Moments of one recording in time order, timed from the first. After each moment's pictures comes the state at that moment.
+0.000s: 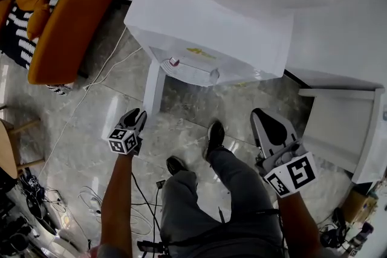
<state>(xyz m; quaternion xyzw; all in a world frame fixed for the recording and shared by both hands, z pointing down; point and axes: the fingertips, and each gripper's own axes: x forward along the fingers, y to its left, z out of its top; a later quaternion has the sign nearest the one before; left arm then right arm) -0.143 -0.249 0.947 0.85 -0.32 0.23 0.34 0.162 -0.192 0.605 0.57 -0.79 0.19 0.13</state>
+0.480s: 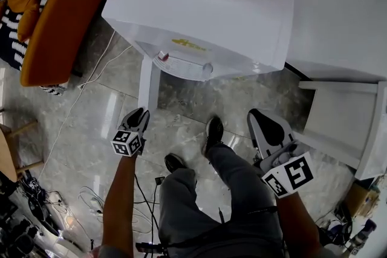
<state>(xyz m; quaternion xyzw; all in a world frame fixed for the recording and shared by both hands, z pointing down) -0.113 -0.229 0.964 0.87 -0.31 0.22 0.32 0.170 -0.176 0.637 0.57 -0.78 0.22 0.13</state>
